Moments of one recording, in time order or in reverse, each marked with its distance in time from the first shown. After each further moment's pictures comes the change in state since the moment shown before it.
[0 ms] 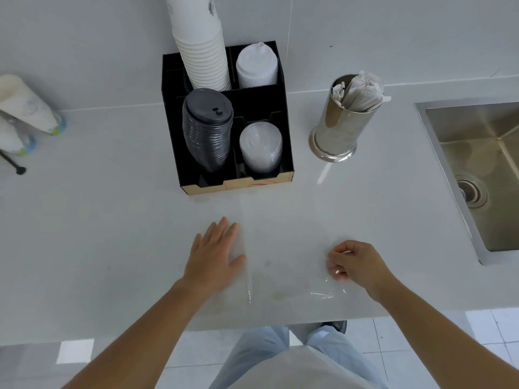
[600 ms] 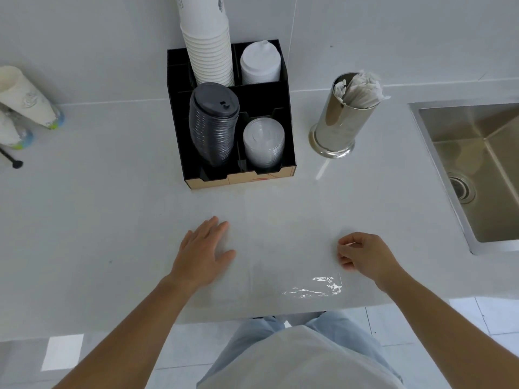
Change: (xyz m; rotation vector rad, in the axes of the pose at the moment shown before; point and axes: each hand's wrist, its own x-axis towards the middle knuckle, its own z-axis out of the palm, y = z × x) left_hand -0.013 -0.037 0.000 -0.104 0.057 0.020; right_hand -0.006 0.002 -0.003 -0.159 0.136 -0.048
